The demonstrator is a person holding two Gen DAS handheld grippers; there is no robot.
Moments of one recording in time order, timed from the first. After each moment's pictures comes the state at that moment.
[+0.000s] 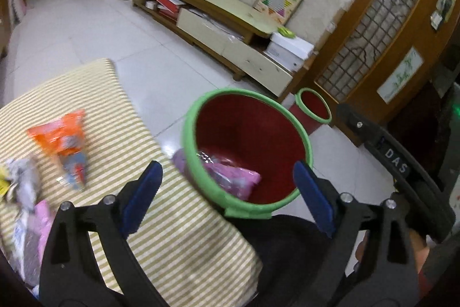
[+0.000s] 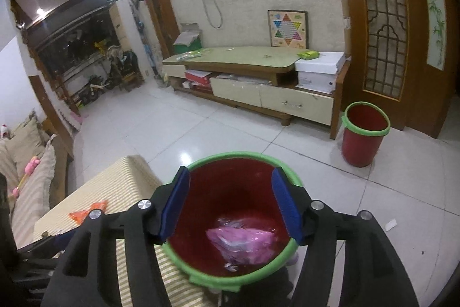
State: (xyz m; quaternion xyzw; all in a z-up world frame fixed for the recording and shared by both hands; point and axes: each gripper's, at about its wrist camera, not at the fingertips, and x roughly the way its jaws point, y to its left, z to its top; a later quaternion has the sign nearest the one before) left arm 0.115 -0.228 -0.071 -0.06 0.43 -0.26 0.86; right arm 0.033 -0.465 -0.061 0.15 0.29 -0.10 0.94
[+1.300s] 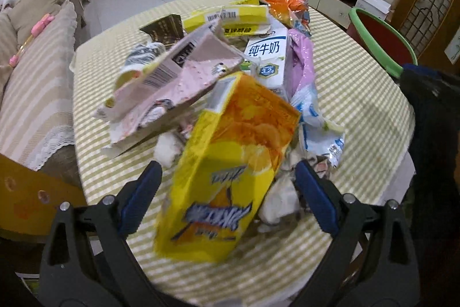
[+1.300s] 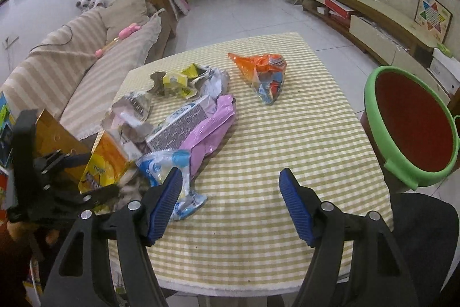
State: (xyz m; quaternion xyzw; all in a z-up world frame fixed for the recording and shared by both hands) left arm -0.001 0.039 -0.149 0.05 0.51 -0.09 0.85; right arm -0.026 -0.212 -0.114 0.02 0.46 0.20 0.86
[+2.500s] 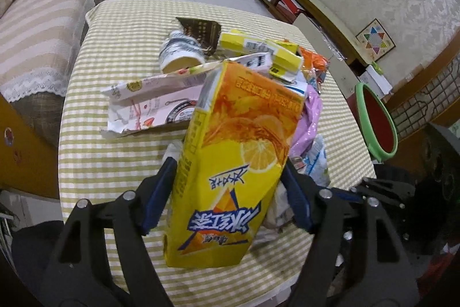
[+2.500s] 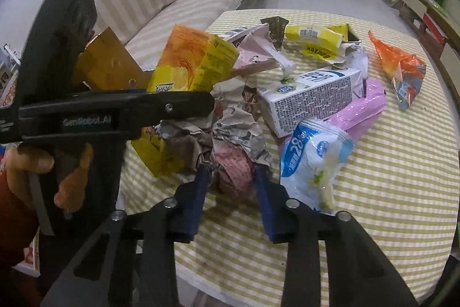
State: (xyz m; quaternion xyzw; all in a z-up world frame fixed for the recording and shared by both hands) left arm 0.001 0.086 -0.141 -0.16 0.48 -0.06 0.86; right arm -0.038 -0.111 -0.147 -0.06 0.49 0.39 0.78
